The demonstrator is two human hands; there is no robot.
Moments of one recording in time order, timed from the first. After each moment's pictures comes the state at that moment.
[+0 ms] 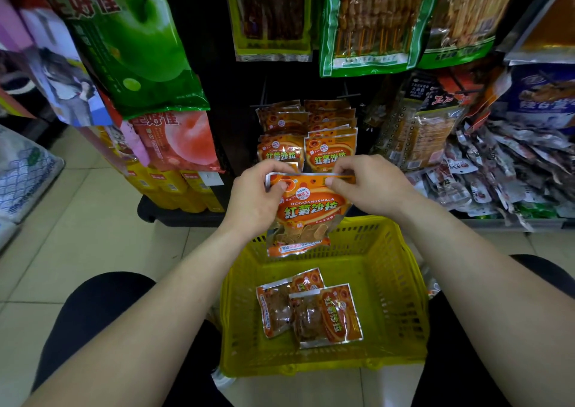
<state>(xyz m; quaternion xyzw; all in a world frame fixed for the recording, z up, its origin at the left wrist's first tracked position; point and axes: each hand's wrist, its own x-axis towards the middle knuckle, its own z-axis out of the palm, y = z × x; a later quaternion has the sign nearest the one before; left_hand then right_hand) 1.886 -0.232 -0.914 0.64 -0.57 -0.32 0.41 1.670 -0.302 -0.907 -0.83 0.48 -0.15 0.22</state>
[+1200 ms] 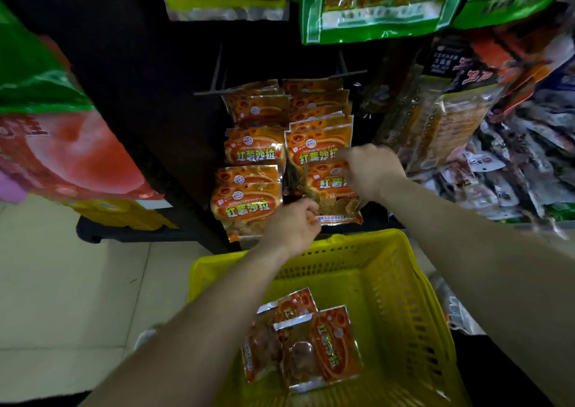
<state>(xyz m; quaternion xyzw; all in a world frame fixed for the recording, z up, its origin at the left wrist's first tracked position) 1.839 -0.355 -1.086 0.67 -0.61 -0.39 0.16 1.670 -0.452 -1.036 -0.83 0.56 0.00 0.06</state>
